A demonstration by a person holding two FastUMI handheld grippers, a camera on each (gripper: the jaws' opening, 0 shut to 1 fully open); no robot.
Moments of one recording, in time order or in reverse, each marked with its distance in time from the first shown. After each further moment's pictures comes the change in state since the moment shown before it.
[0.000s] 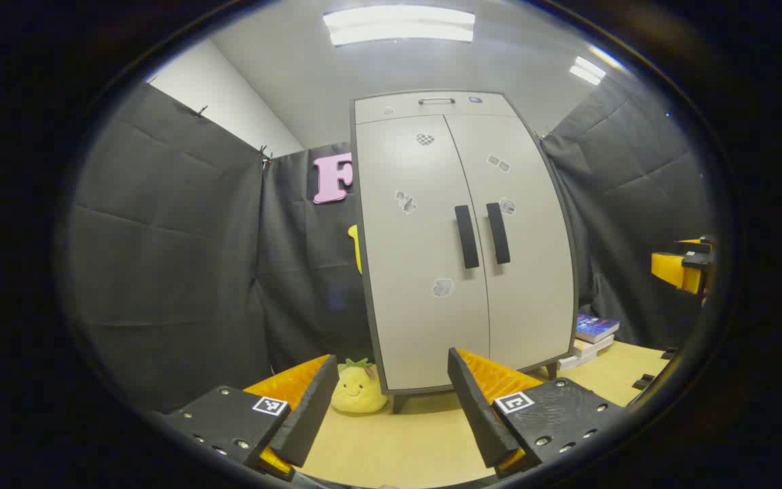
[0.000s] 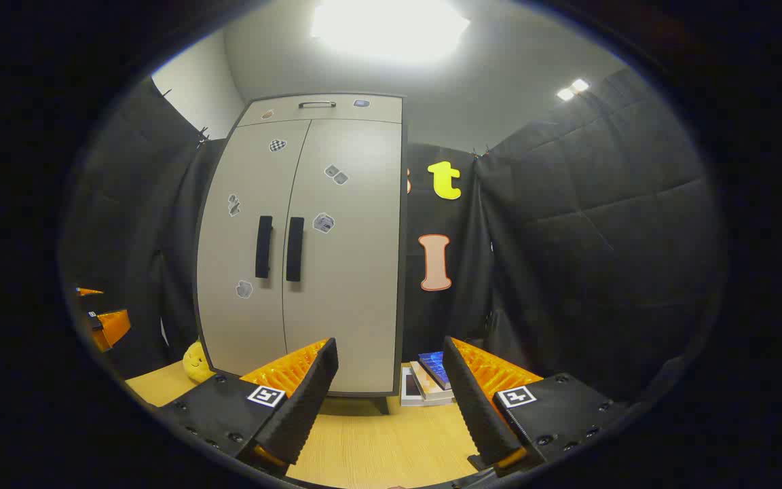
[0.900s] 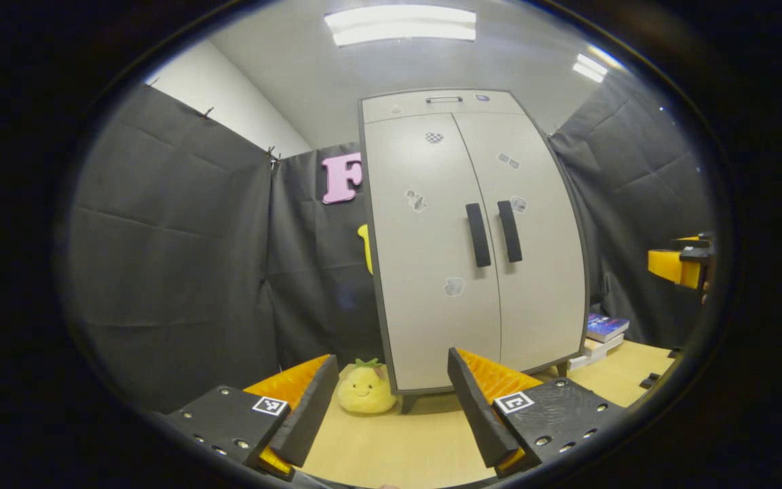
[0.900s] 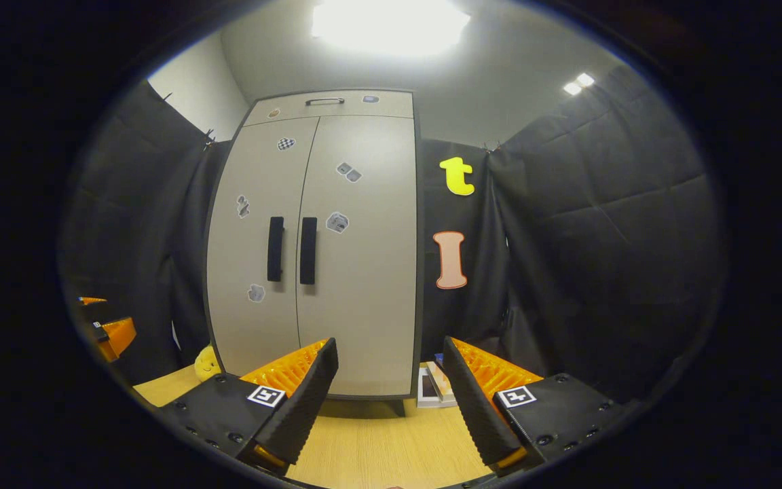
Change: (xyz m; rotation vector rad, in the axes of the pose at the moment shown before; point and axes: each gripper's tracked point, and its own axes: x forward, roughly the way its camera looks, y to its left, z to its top) left arm 0.000 0.010 -0.002 0.015 -0.003 0.050; right arm 0.025 0.024 0.009 0.011 0.012 0.061
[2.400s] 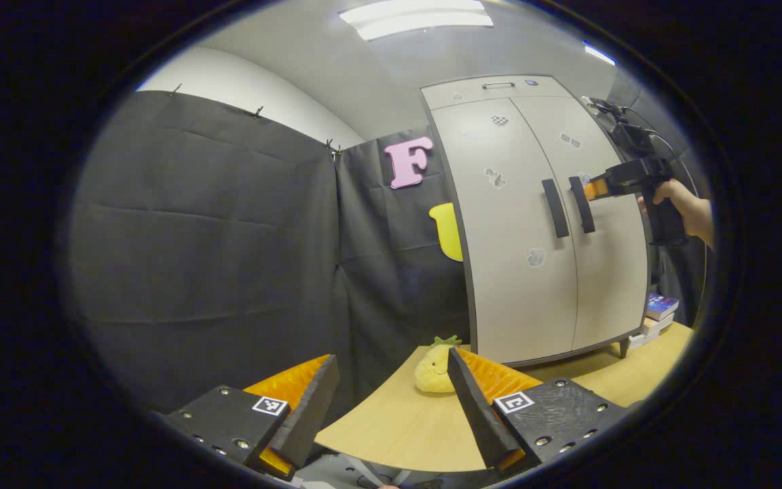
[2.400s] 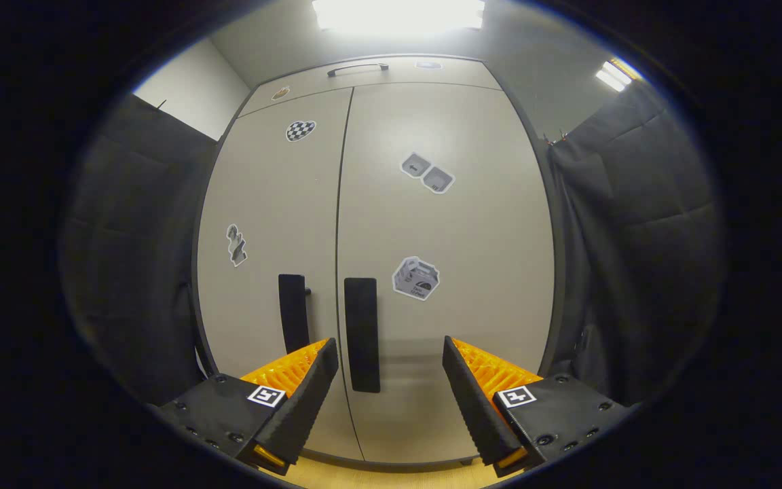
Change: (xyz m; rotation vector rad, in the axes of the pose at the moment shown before) left arm -0.052 0.117 -0.039 0.037 0.086 0.279; right arm 0.220 0.127 0.088 0.036 0.000 0.176
